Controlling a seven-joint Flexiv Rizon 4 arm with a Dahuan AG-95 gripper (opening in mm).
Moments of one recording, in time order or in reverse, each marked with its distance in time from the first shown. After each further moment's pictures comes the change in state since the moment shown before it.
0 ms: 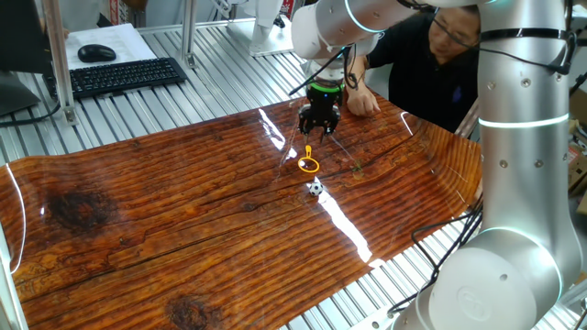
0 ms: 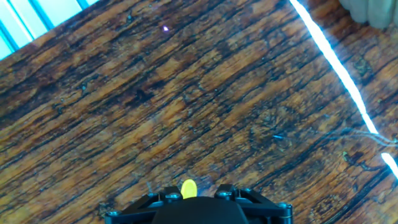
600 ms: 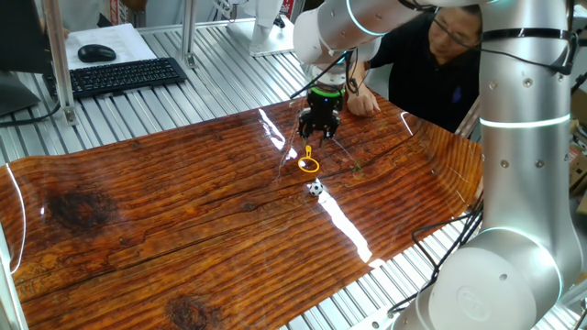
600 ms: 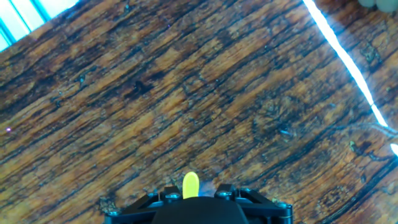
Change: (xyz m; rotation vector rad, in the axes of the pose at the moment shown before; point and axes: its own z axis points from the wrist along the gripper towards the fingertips) arm 0.006 0.005 0.009 -0.019 -0.008 0.013
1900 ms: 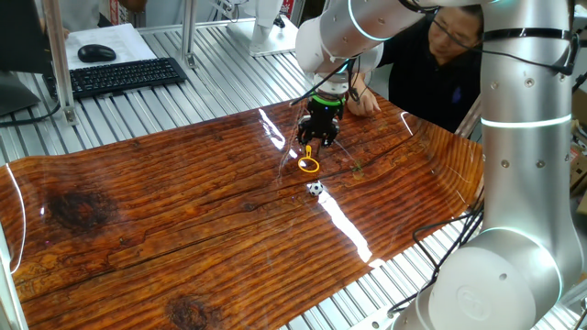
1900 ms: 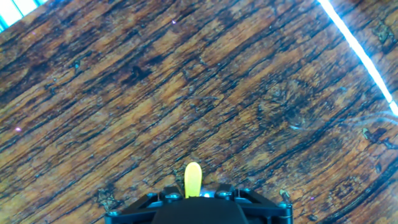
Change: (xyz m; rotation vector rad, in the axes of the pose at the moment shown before) arm 0.014 0.002 0.012 -0.040 0.002 0.003
